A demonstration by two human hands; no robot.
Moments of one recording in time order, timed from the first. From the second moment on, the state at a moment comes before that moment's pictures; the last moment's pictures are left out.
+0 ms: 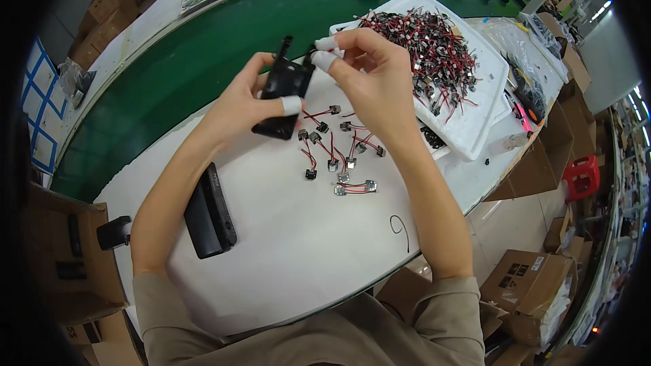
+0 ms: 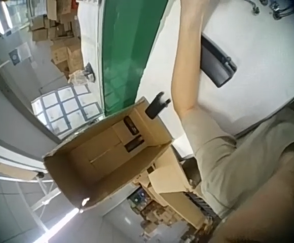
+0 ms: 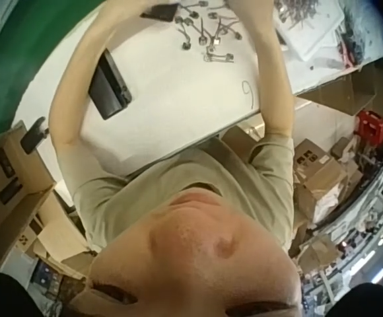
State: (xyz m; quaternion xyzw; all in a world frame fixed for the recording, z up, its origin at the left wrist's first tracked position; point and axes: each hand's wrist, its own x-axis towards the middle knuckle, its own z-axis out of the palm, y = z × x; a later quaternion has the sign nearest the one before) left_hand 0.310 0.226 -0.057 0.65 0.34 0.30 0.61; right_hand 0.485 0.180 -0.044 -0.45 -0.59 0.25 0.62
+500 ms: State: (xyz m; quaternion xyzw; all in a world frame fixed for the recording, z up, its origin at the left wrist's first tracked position) left_hand 0.314 0.209 -0.044 0.62 0.27 0.26 0.69; right_hand 0.471 0.173 -0.046 -0.50 -0.69 0.02 0.52
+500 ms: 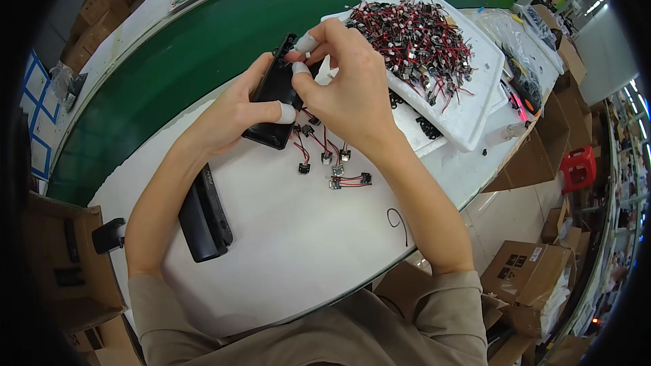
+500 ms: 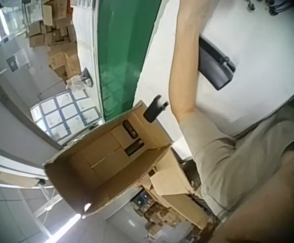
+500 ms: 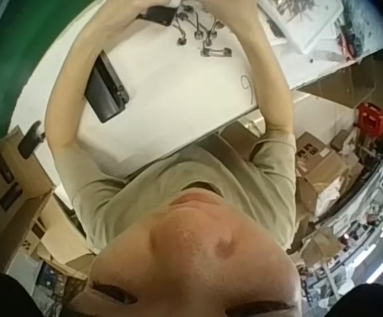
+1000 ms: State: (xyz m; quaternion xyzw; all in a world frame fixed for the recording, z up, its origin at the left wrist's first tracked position) left_hand 0.308 0.211 -0.044 0.62 0.23 0.21 0.72; right_hand 0.467 0.170 -0.049 -0.50 -0.73 -0.03 0.46
